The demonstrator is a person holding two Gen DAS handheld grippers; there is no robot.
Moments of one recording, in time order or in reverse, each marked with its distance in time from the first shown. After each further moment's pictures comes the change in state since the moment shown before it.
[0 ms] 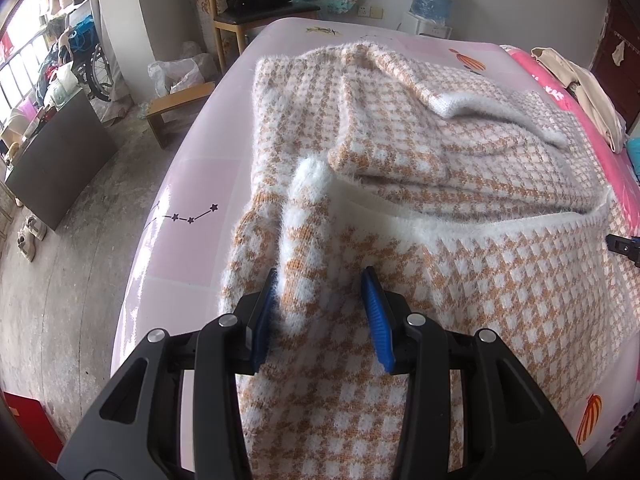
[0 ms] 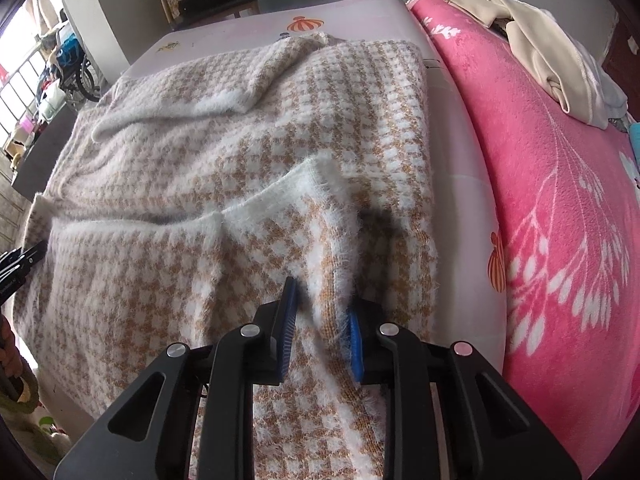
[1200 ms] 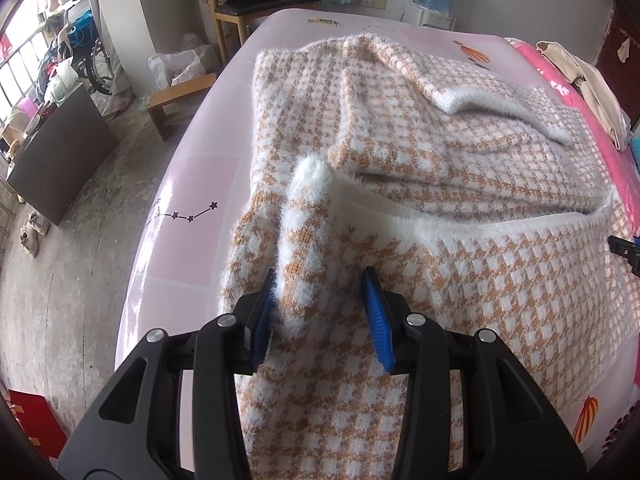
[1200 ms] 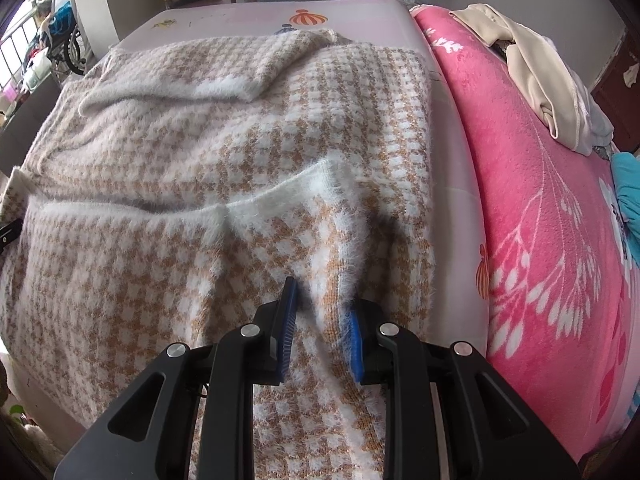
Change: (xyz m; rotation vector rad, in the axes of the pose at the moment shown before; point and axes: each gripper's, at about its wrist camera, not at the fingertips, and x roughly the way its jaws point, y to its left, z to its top) left arm 0.002 -0.002 0.004 0.002 0.038 0.013; right arm -0.001 0.024 0.000 -0.070 0.015 -0.124
